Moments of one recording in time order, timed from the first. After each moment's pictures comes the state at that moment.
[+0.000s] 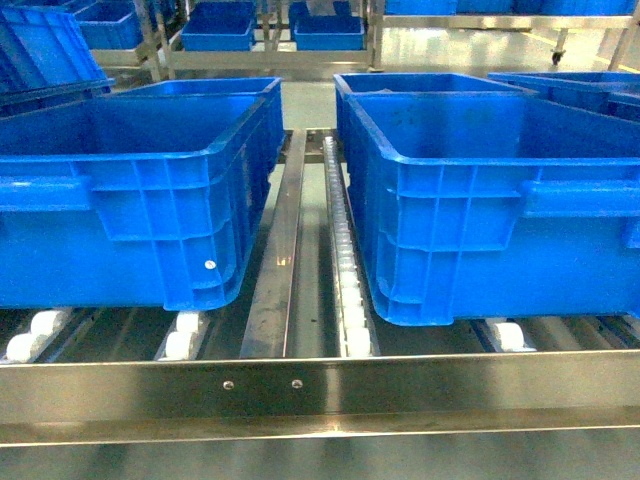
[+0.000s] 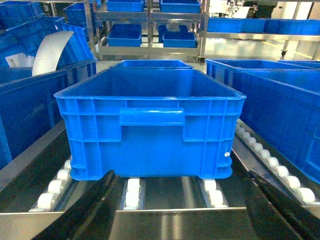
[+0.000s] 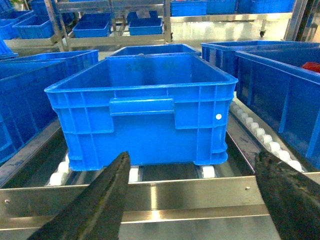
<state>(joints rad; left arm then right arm) 0.00 0.01 0.02 -0.01 0.00 0.00 0.00 0.00 0.01 0.00 0.00 0.00</state>
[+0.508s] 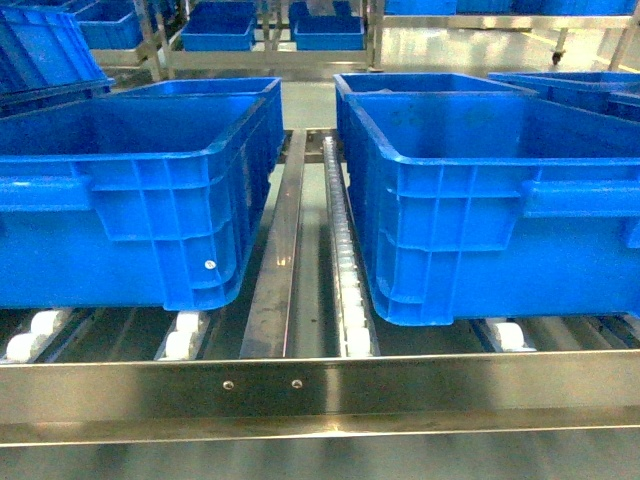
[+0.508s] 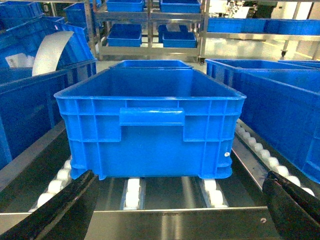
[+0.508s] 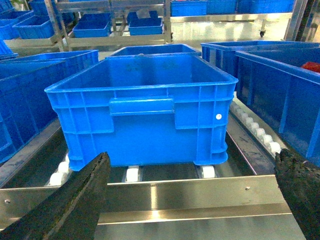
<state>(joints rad) 0.00 0.01 0.02 -0.01 0.00 0.00 0.00 0.00 0.01 0.00 0.00 0.00</state>
